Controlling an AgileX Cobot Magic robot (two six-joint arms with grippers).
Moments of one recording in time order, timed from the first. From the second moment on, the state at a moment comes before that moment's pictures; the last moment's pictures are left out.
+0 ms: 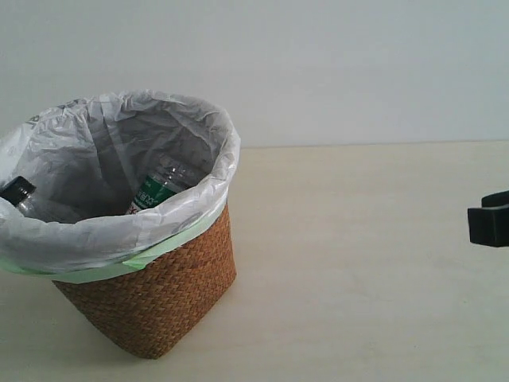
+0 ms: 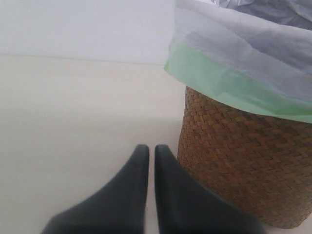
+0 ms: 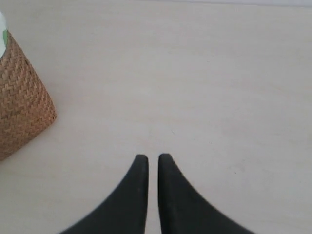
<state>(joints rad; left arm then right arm) -0.02 0.00 0.00 -0.13 0.31 0.05 0.67 0.78 -0.64 -0.51 0.64 0.75</state>
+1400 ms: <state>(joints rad) -0.02 0.00 0.00 -0.13 0.31 0.05 0.14 0.01 0.00 -0.42 0.13 0.79</state>
